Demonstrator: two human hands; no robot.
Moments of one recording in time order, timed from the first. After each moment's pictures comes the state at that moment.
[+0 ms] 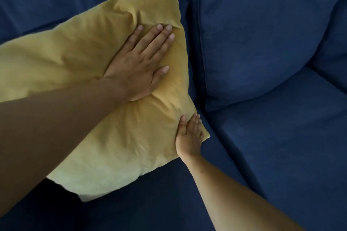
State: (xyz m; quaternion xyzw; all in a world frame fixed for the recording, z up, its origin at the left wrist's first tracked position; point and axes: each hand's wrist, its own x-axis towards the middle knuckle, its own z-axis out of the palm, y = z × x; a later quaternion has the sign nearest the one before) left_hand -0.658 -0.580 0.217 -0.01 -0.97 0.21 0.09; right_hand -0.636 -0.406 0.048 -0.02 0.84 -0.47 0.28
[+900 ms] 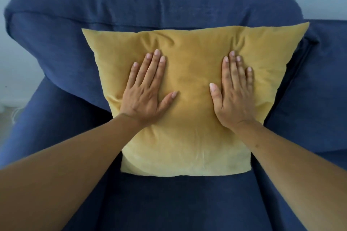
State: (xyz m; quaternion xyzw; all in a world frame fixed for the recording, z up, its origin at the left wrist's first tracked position) left_hand -0.478 -0.647 0.190 0.32 -0.92 0.07 0.20; right_hand -0.677 -0.508 0.181 -0.51 0.83 -0.16 -0.16
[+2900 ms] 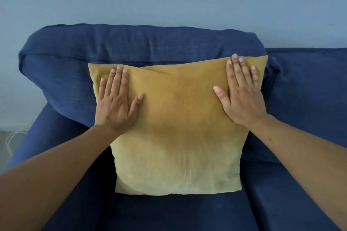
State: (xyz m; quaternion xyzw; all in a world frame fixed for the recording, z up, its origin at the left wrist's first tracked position) left_hand -0.455 -0.679 0.230 0.40 -0.89 0.01 0.19; right_hand -0.740 -0.492 0.249 -0.52 0.84 -0.06 -0.16
